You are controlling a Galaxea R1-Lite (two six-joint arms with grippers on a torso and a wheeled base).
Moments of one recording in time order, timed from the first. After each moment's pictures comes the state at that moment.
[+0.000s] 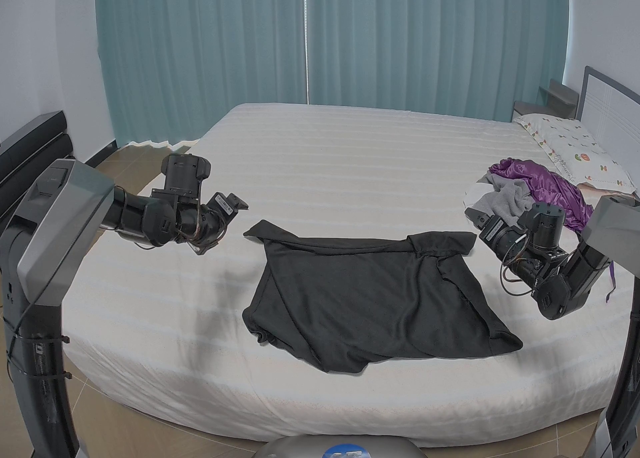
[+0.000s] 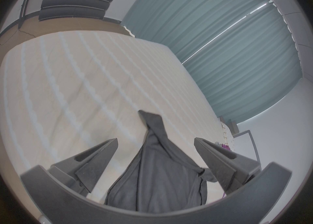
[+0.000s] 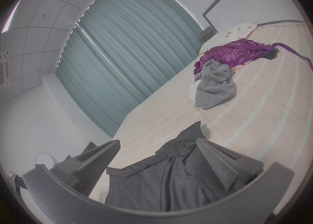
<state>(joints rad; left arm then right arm) -0.19 2.30 -1.54 -0.16 -0.04 -0.92 0.12 2.22 -0.82 -1.21 0.00 0.71</state>
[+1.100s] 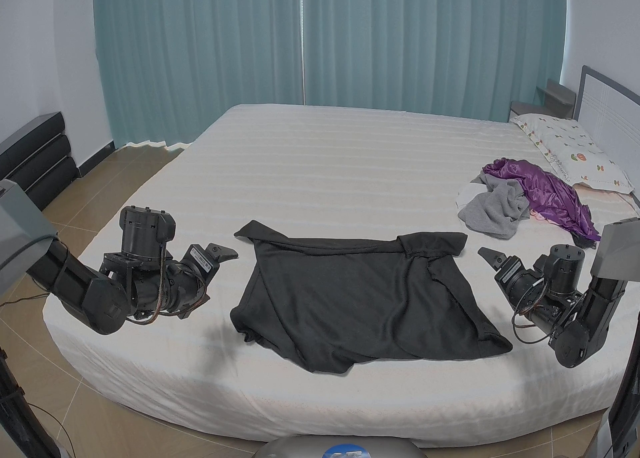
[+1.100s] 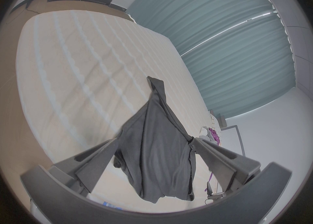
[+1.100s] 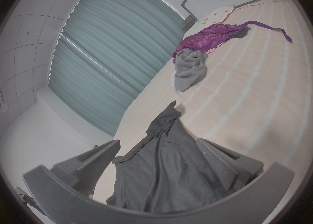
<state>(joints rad) -0.27 1.92 -0.75 -0.59 -0.09 -1.06 0.13 2.15 -0.40 -1.48 0.00 0.88</state>
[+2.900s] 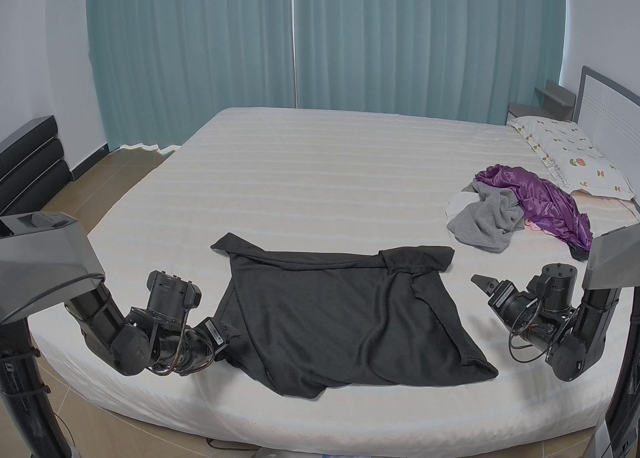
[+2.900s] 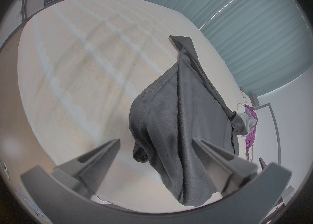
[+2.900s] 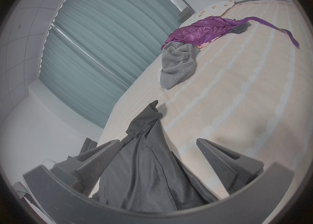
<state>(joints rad) -0.32 2.09 -0.57 -0.62 -0.02 -0.94 0.17 2.20 -0.31 -1.50 0.00 0.86</state>
